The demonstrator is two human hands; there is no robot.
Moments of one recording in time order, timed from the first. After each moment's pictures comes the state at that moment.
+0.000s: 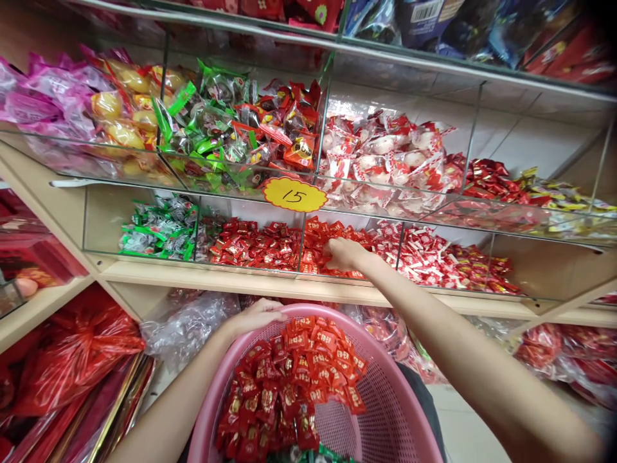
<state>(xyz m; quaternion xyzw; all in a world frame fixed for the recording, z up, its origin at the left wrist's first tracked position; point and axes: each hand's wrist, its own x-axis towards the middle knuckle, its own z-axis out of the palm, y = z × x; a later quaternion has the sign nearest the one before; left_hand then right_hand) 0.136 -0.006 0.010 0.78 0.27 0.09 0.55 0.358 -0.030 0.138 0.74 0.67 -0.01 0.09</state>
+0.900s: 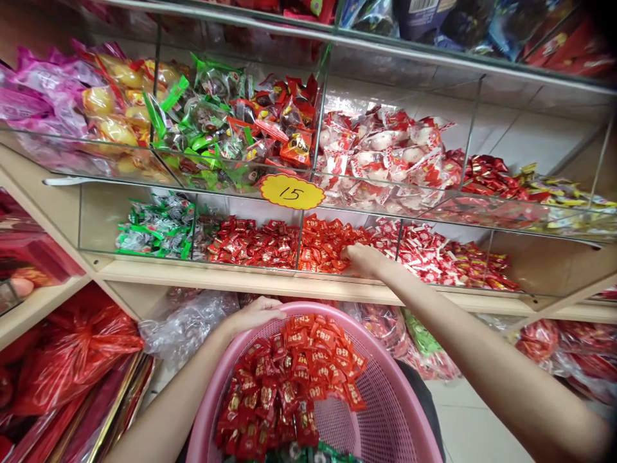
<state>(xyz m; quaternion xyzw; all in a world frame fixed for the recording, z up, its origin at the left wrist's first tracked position) 0.137 -0.005 0.010 0.79 0.29 0.08 0.53 0.397 -0.054 0.121 0.72 0.68 0.03 0.15</state>
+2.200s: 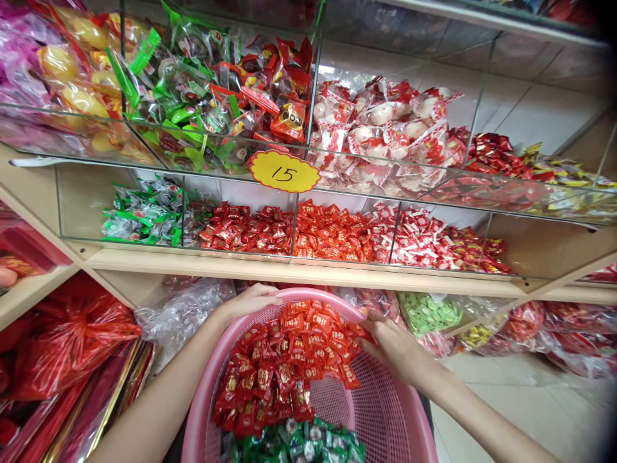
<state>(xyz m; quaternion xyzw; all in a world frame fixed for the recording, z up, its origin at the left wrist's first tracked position) 0.138 0.000 0.001 0.80 0.28 0.08 0.52 0.381 -0.211 0.025 0.72 0.69 -0.08 -0.02</state>
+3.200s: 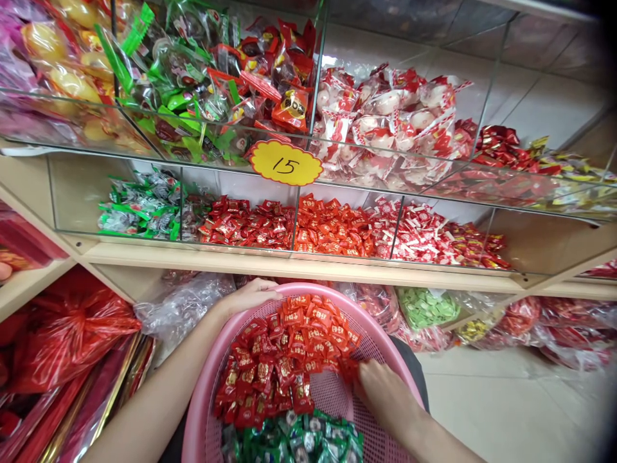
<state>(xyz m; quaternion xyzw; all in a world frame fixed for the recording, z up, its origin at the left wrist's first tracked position) 0.138 -0.005 0.010 0.80 0.28 0.08 0.53 0.325 -0.249 -0.006 0.73 0.67 -0.03 0.10</state>
